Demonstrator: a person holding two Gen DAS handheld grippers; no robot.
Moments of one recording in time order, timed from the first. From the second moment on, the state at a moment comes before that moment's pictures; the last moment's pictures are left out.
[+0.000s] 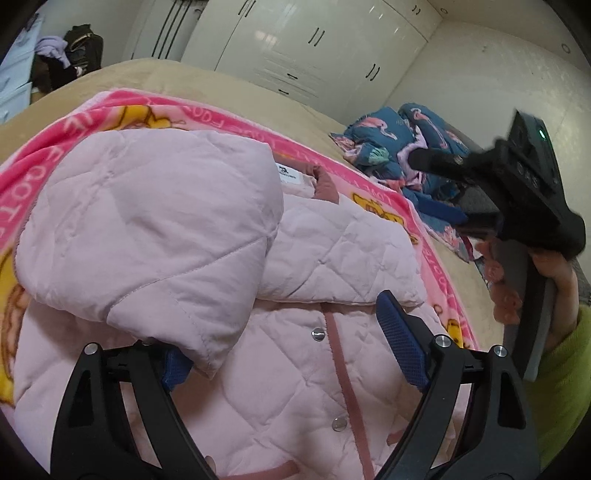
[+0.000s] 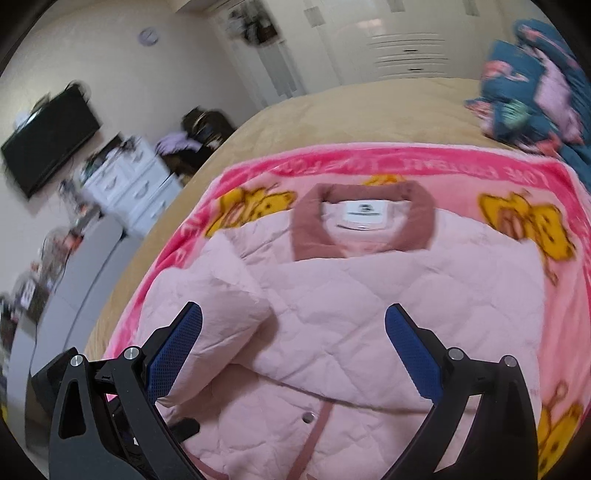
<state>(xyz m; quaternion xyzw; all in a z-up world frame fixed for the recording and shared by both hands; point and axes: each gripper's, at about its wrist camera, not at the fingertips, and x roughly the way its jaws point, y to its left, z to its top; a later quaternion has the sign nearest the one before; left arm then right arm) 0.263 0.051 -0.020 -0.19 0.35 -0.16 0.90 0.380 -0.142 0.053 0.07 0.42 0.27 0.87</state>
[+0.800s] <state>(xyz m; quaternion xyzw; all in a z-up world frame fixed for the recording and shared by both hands) 0.262 0.062 -0.012 -0.17 0.33 -0.14 0.92 0.424 -0.002 0.037 -0.03 0.44 0.46 0.77</state>
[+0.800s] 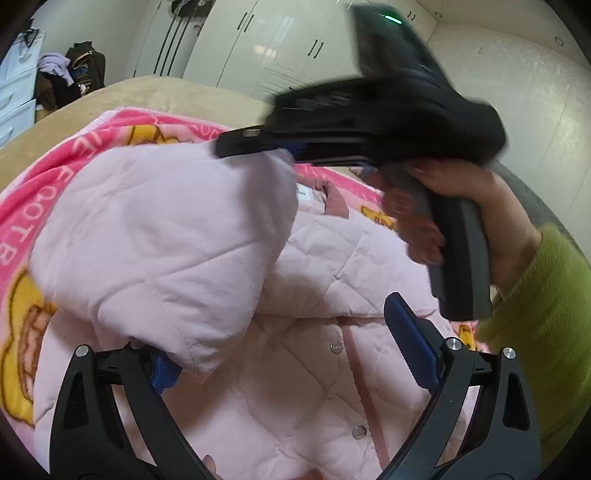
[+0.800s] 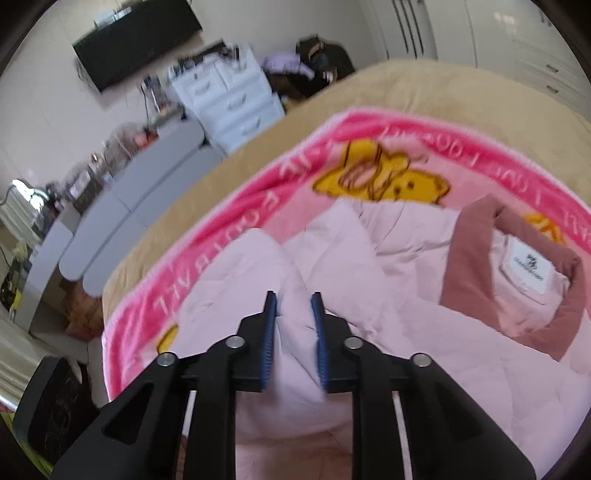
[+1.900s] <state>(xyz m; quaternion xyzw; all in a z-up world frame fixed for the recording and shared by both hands) 0.267 0.160 -0.026 -0.16 0.33 0.10 0.92 0.290 -0.065 -0.011 -0.18 0.28 0.25 0.91</state>
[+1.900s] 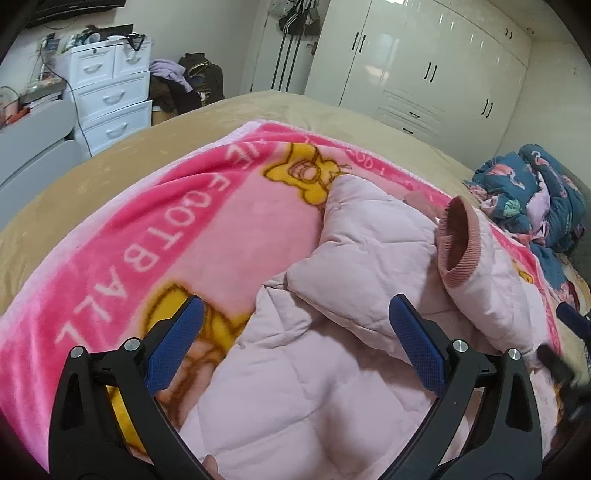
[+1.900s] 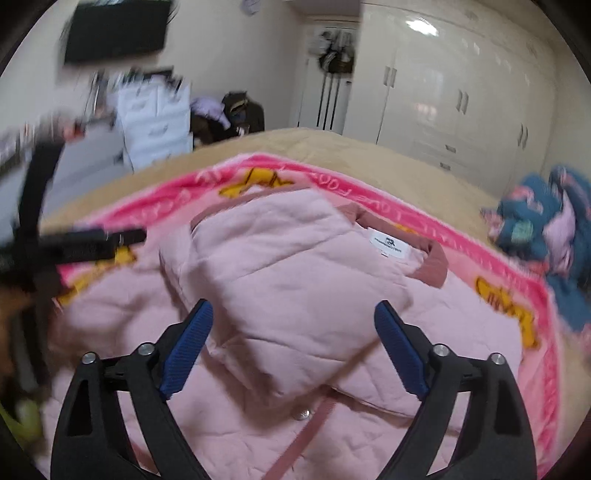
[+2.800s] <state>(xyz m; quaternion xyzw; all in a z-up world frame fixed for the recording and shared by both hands) 0.308 0.134 -0.006 -0.14 0.32 0.05 0.94 0.337 -0.208 0.034 0.11 0.20 0.16 0.96</state>
